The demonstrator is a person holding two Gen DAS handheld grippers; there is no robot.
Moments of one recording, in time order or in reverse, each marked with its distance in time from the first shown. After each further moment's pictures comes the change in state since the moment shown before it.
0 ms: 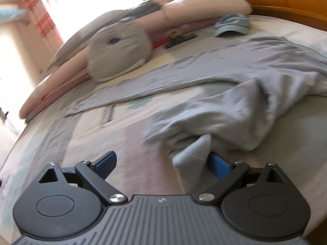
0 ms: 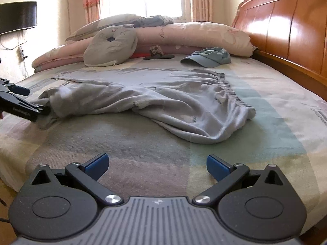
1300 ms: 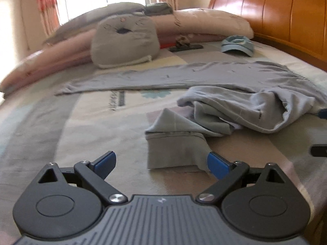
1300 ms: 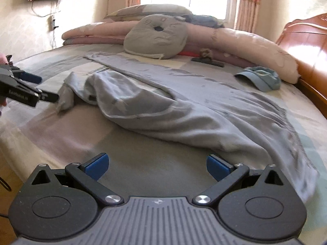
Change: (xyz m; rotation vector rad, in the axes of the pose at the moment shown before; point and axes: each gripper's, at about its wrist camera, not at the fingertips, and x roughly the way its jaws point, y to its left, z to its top) left arm 0.024 0.090 -0.038 -0.164 -0.052 -0.247; right arm 0.065 0.112 0.061 -0.230 0.065 0.100
